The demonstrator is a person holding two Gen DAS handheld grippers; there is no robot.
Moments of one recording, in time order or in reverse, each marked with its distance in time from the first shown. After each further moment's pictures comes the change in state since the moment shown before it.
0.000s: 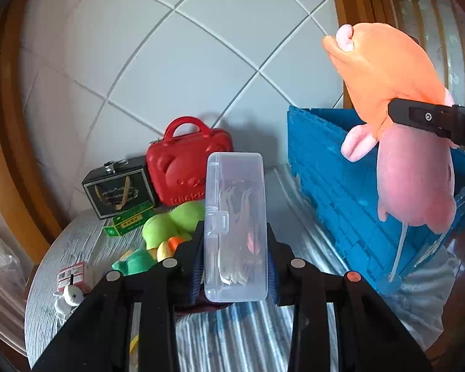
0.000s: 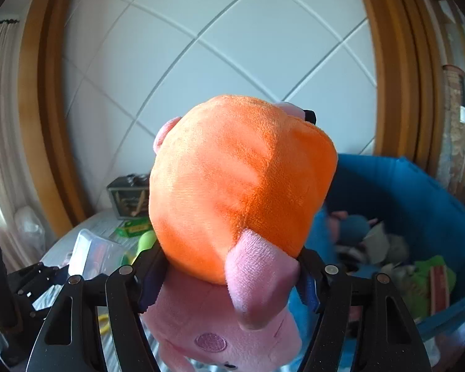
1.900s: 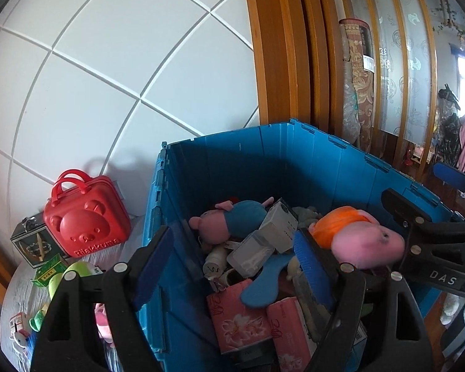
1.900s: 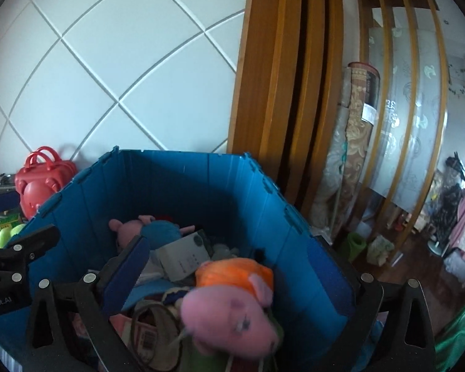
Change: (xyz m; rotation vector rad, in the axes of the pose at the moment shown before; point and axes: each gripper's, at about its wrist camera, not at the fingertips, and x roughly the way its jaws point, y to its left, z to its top) left arm 0.098 -0.274 0.118 0.096 0.006 -0.169; right arm -0.013 -0.264 -0.014 -0.013 0.023 -0.450
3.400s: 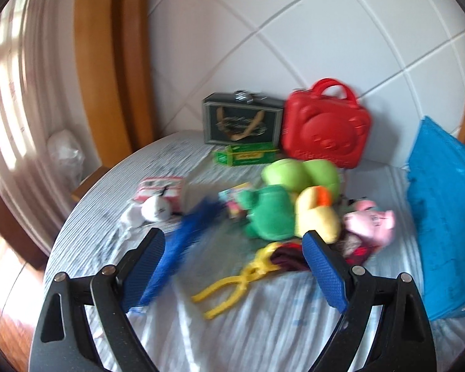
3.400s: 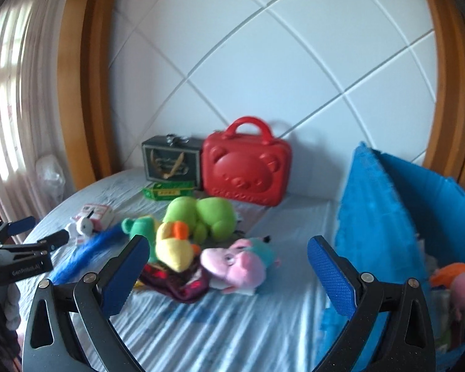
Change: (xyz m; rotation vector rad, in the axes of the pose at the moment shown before) left arm -0.155 0.408 -0.264 -0.534 0.177 0.582; right arm -0.086 0.396 -0.045 -0.236 0.073 0.614
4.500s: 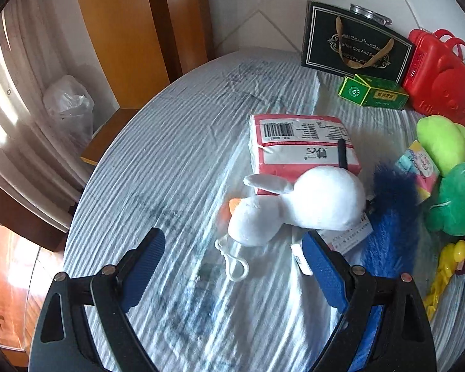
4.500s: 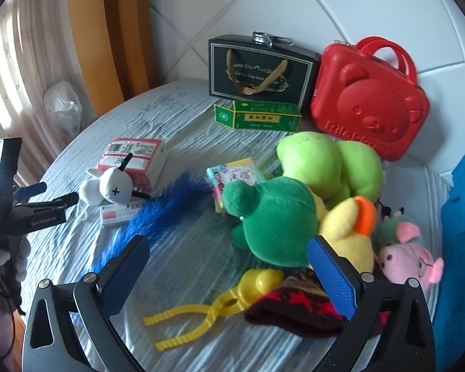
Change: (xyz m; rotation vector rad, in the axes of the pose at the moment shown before) left arm 0.263 0.236 0.009 0.006 0.331 0.087; right arm 0.239 0.220 0.000 -0.089 0.382 0.099
